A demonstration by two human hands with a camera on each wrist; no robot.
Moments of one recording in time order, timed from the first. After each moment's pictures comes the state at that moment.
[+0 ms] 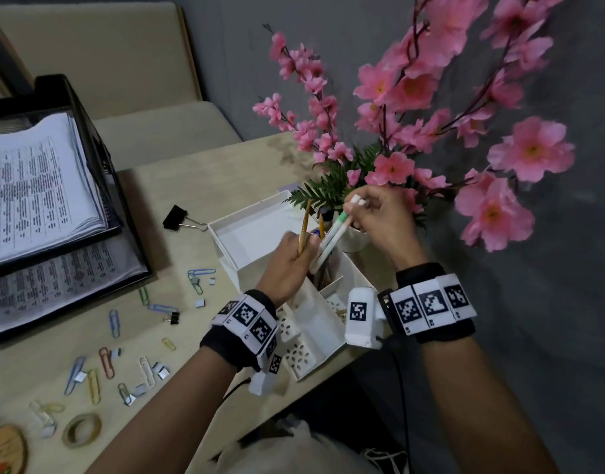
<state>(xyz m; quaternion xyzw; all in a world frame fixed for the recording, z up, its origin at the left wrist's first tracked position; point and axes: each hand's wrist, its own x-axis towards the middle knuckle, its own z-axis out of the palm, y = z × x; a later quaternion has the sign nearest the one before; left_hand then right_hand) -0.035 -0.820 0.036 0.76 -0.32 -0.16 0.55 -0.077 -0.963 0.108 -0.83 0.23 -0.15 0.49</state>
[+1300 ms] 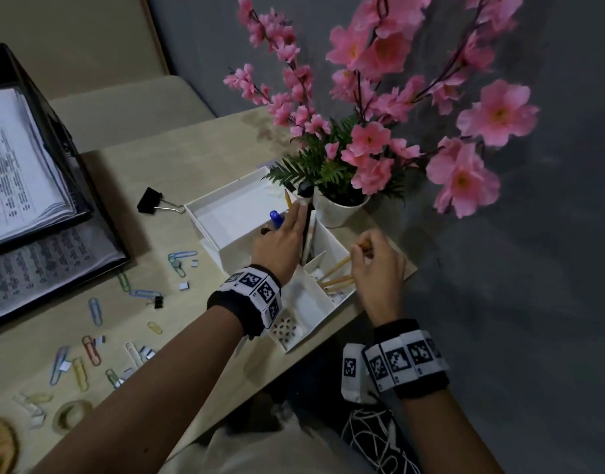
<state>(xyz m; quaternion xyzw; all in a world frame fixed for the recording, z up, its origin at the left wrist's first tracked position) -0.042 -0.835 0.022 0.91 -0.40 -0.08 0.10 -0.163 -0.929 0.048 -0.86 0.32 -0.26 0.30</state>
